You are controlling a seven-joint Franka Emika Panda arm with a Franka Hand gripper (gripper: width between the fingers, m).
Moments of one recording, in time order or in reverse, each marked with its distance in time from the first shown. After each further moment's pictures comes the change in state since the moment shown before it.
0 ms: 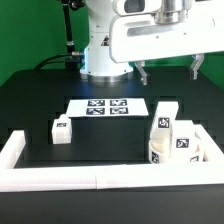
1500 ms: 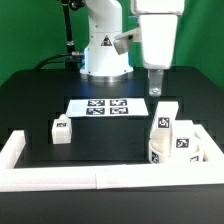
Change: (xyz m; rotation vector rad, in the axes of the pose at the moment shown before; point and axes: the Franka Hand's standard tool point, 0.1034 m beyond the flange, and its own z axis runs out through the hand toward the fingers) arm 0.019 0.024 0.014 -0.244 0.099 -1.457
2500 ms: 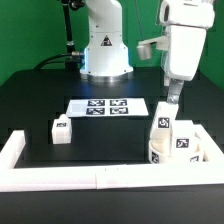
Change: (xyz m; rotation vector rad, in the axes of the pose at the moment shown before) arm 0.033 -0.009 0.016 0.013 -0.105 0.108
